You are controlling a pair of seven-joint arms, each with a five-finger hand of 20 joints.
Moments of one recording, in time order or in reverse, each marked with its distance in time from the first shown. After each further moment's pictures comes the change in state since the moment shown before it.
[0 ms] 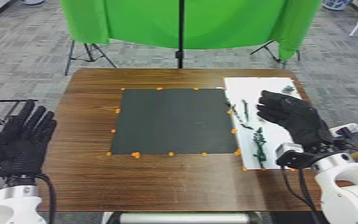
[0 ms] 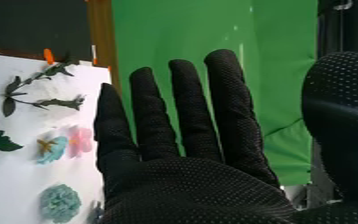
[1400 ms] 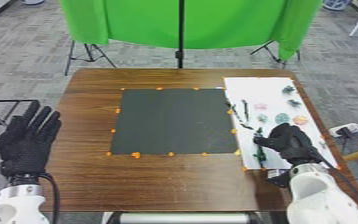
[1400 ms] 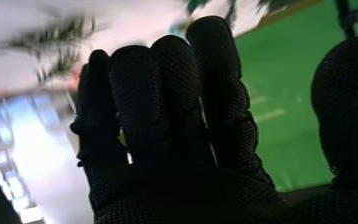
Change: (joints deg) left arm -0.6 -0.1 1.0 0.0 -2.3 -0.2 -0.2; right arm -1.6 7.9 -16.9 -0.5 -76.0 8.5 21.2
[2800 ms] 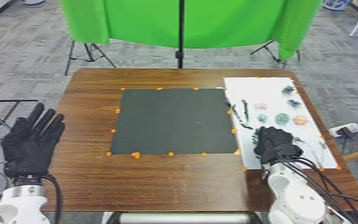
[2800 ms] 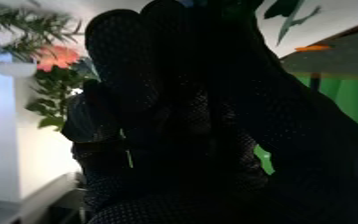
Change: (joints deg) left arm 0.1 -0.1 0.4 -0.1 -2.0 0.4 -1.1; right arm 9.0 7.4 -14.3 6.7 -15.0 -6.6 6.9
